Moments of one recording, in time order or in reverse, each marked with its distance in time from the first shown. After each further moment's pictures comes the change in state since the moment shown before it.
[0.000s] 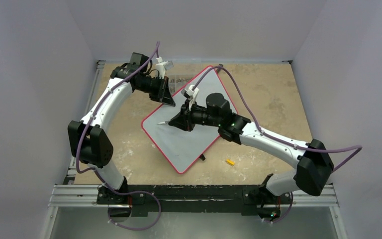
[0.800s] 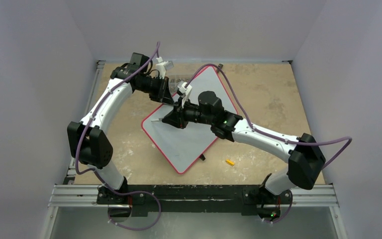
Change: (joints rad) left arm -0.006 -0.011 -0.004 0.003 -0.020 0.000; right arm 0.033 0.109 0.087 0.031 0.047 0.011
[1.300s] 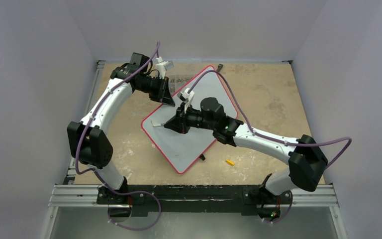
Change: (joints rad) left arm 0.000 0.000 0.000 0.000 -0.006 0.002; right arm 0.004 -0.019 -0.092 0.081 -0.002 0.042
